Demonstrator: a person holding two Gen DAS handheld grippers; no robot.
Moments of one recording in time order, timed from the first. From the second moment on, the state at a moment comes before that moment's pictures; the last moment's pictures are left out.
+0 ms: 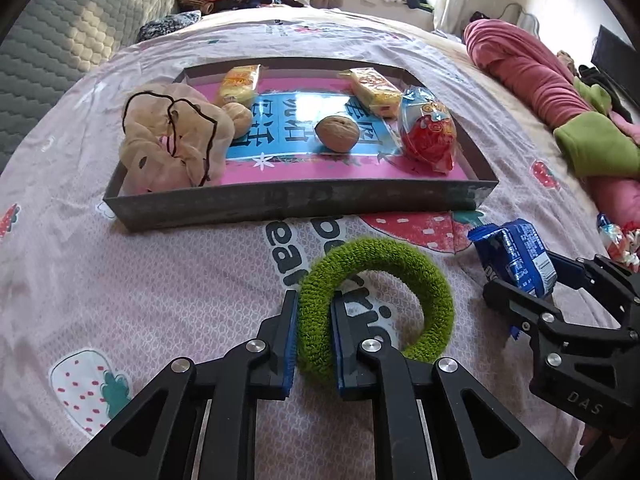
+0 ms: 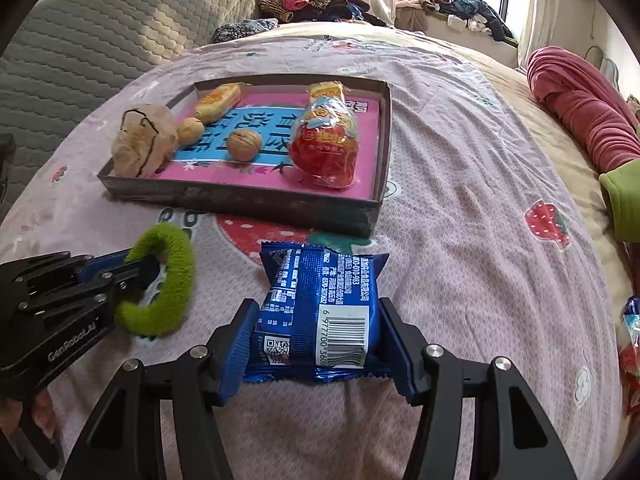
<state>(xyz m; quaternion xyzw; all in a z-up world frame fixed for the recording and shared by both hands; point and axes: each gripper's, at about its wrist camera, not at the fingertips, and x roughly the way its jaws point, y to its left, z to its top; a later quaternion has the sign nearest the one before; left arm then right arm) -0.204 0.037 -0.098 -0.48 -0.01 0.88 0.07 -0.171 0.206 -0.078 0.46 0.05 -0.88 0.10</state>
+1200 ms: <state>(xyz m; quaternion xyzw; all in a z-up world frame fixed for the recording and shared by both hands) -0.138 -0.002 0.039 -0.37 -0.01 0.93 0.04 -0.105 0.169 0.056 0.35 0.06 -0.92 0.13</state>
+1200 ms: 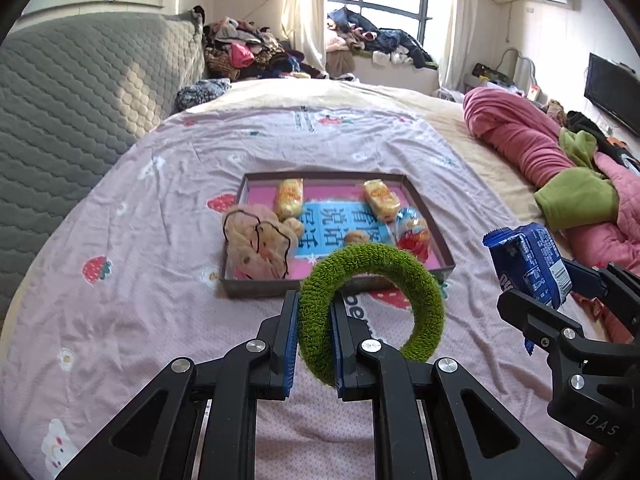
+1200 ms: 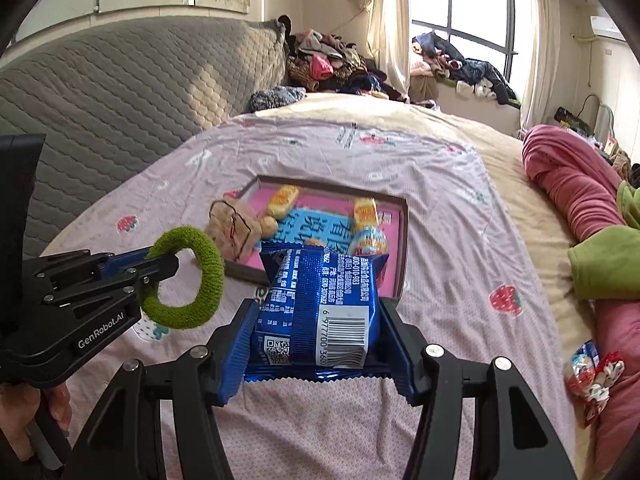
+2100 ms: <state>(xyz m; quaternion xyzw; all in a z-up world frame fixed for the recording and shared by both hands) -0.187 -0.015 0.082 -0.34 0.01 0.94 0.03 -0.150 0.151 0.121 0.30 0.05 -0.94 0.14</state>
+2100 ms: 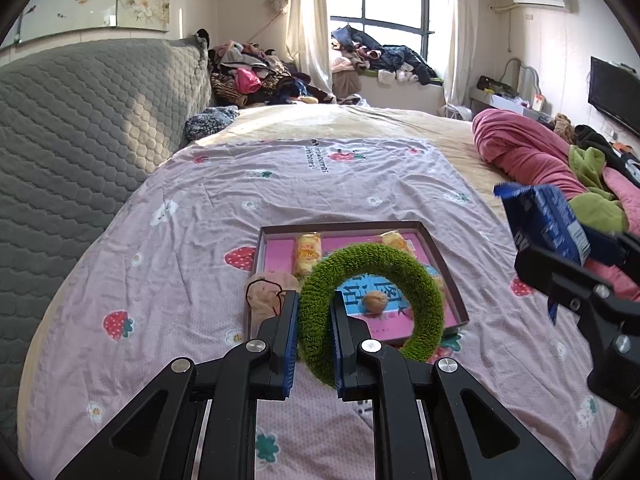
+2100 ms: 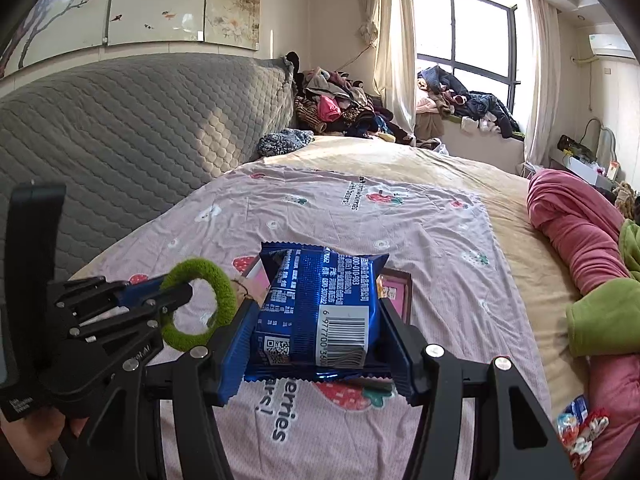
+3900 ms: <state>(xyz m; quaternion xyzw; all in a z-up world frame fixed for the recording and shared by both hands) -0.323 -0.006 -0.091 -0.44 0.03 0.90 0.04 -0.361 0.117 -0.070 0.45 0.08 -0.88 0.12</state>
